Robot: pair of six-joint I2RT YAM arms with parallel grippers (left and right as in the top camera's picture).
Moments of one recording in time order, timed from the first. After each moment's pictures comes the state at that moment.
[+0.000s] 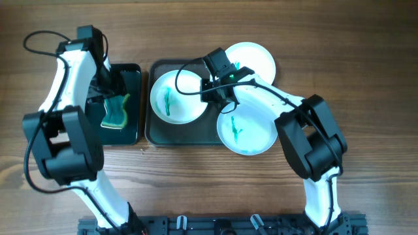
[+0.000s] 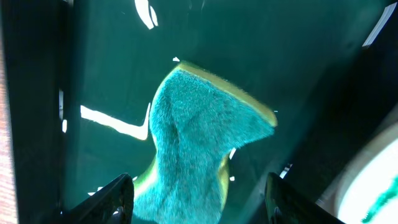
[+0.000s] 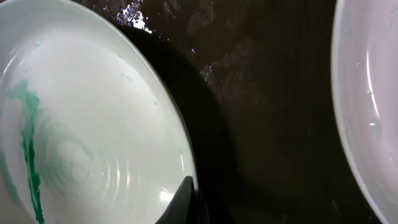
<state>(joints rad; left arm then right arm) 0.14 2.01 1.56 -1.10 -0.09 -0.16 0.58 2.14 1.46 -0.46 -0.14 0.55</state>
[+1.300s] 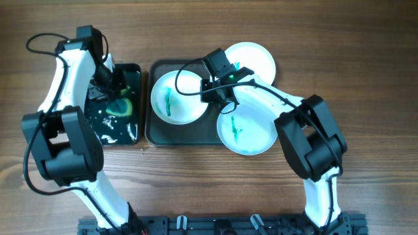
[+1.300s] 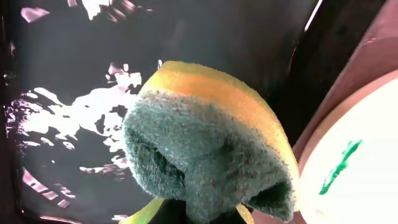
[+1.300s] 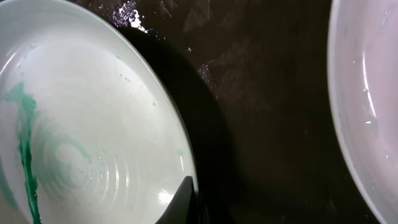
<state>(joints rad) 0.14 2.00 1.58 -1.14 0.05 -0.16 0.58 2.14 1.46 -0.46 -0.13 0.55</state>
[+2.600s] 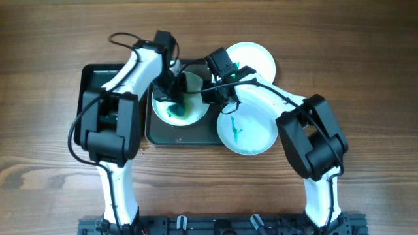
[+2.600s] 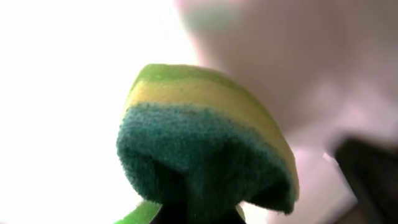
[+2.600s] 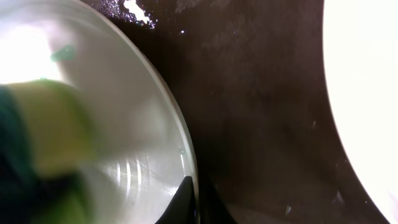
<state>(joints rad) -0.24 2.18 1.62 -1.03 0.28 -0.29 0.57 2.14 1.46 -0.49 -0.18 0.55</state>
